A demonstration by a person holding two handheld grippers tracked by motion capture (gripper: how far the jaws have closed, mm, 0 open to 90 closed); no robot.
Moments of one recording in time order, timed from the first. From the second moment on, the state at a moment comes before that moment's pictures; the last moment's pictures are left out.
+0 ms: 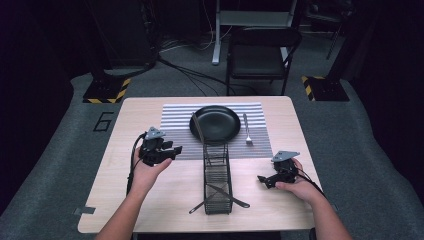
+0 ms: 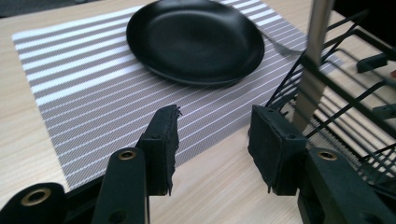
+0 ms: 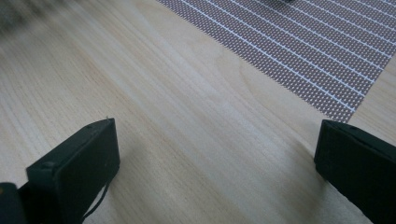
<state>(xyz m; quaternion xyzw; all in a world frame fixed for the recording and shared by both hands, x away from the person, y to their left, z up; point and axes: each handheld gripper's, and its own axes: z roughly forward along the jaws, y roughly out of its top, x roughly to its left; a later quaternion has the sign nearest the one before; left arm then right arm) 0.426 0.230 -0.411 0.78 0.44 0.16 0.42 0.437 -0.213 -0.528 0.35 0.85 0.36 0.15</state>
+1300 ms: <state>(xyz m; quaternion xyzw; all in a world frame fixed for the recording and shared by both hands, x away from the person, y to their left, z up) 0.443 0.171 -0.391 0.79 0.40 0.13 0.45 0.437 -0.213 -0.528 0.35 0.85 0.36 0.15</state>
